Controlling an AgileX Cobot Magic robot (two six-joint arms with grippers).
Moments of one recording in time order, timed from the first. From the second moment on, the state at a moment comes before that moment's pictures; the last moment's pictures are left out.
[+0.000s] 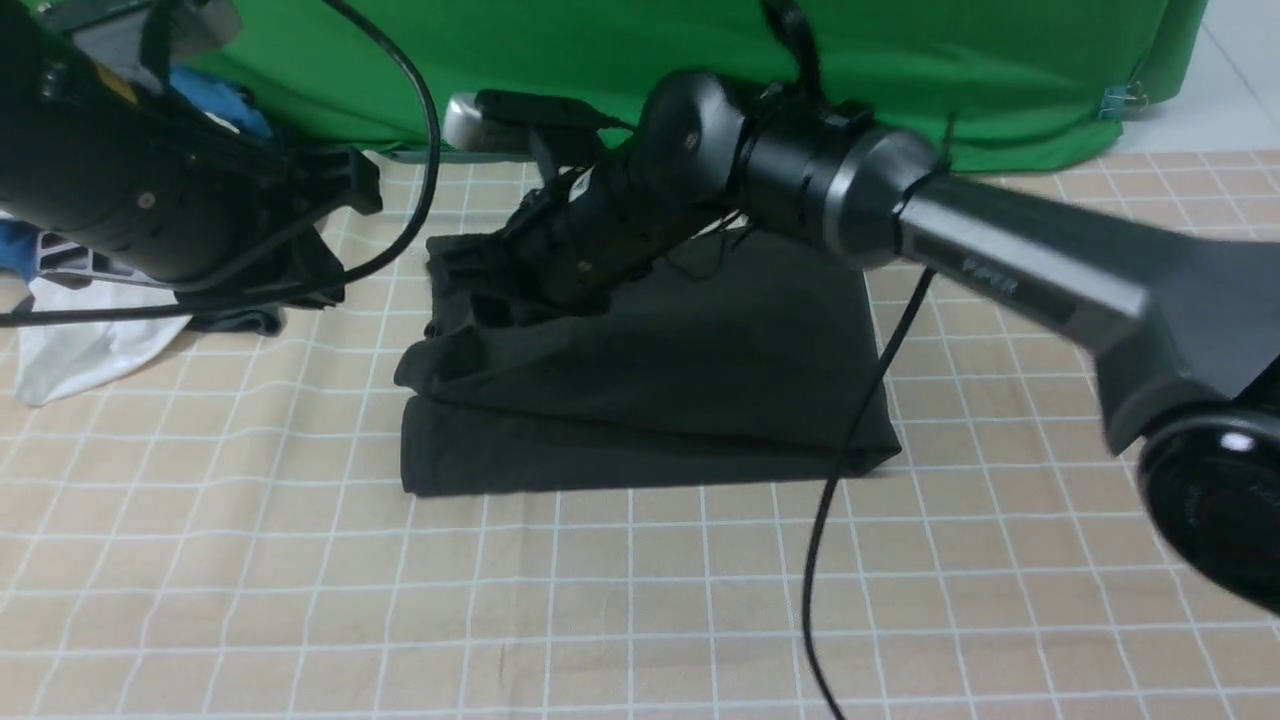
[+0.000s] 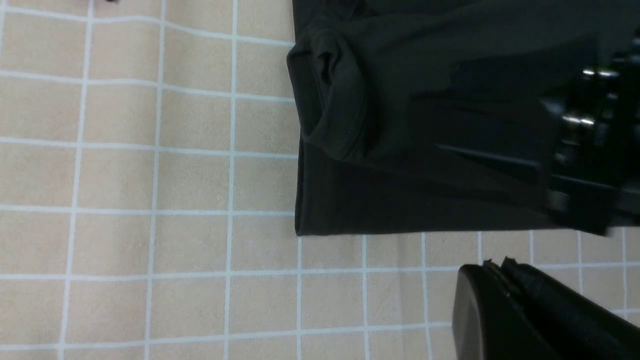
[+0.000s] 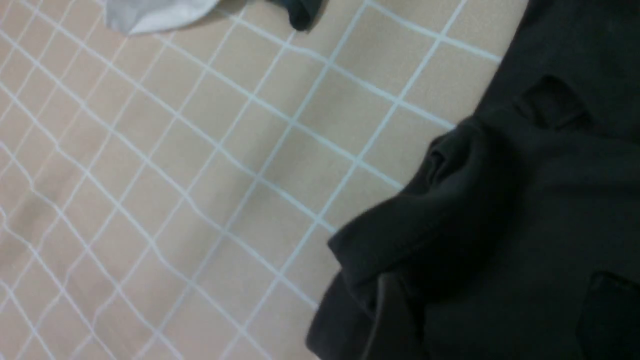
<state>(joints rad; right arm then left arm) 0.62 2.27 -2.05 0.50 0.77 -0.09 -0.16 1.35 -1.24 -0.14 0.96 -0.20</state>
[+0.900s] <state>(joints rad) 0.24 2.30 -2.18 0.26 1.00 -0.43 -0.16 1.95 -1.37 -0.34 0.78 -0.17</state>
